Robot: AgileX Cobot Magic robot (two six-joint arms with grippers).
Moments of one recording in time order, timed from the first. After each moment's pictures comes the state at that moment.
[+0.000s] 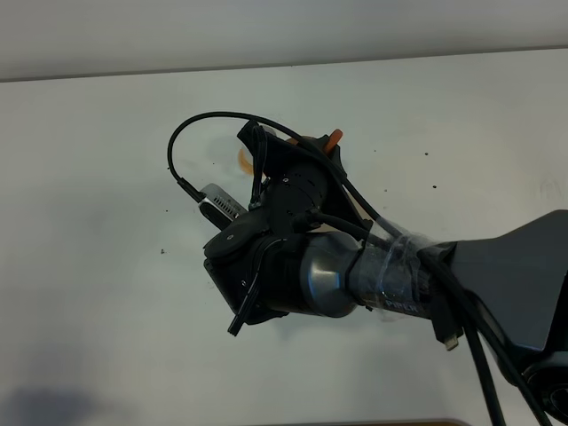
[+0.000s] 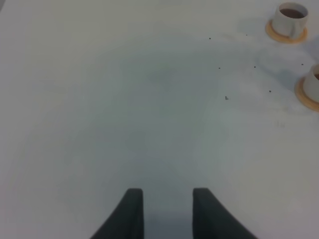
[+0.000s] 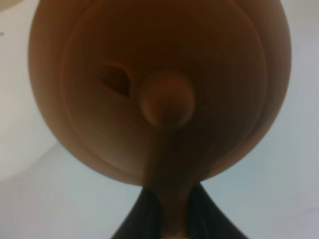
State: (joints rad) left arm 0.06 -0.01 -0.51 -0.01 1.08 0.10; right arm 1.21 2.17 -1.48 -1.33 1.18 -0.52
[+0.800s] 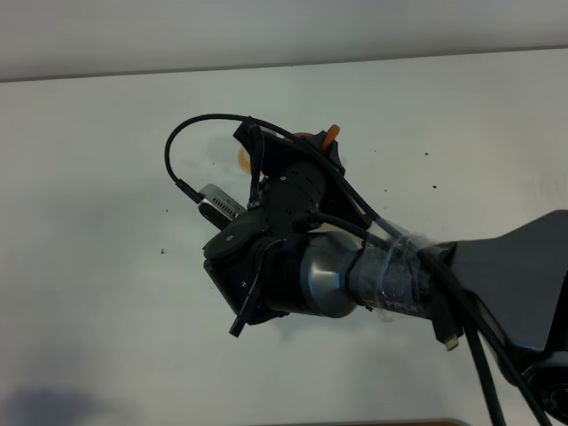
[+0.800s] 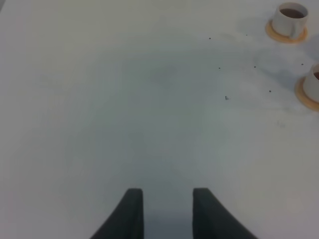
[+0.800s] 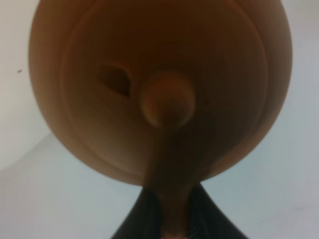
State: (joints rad) left arm 0.06 -0.01 -0.51 -0.01 1.08 0.10; right arm 1.21 2.17 -1.48 -1.35 1.18 -0.54
